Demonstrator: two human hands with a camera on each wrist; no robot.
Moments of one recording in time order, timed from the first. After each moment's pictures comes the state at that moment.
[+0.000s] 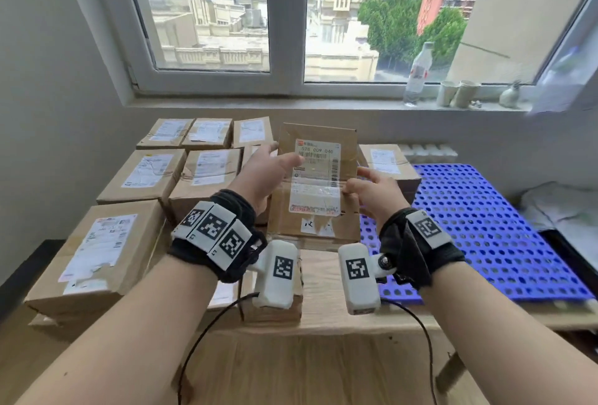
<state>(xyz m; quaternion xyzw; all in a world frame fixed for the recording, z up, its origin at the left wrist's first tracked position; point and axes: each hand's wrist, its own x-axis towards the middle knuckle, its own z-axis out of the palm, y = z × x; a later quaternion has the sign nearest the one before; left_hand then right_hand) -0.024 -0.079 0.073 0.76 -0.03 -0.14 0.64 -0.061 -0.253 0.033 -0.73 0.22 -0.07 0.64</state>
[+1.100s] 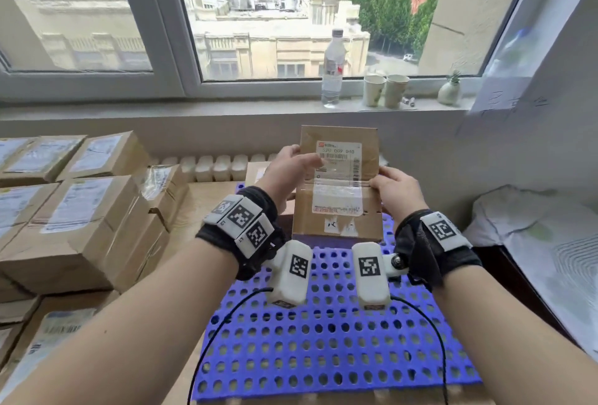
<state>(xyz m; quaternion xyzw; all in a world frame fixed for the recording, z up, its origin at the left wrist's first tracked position) 0.075 -0.477 0.046 0.74 -0.05 -0.19 0.64 0.034 -0.649 -0.002 -0.73 0.28 -0.12 0.61</state>
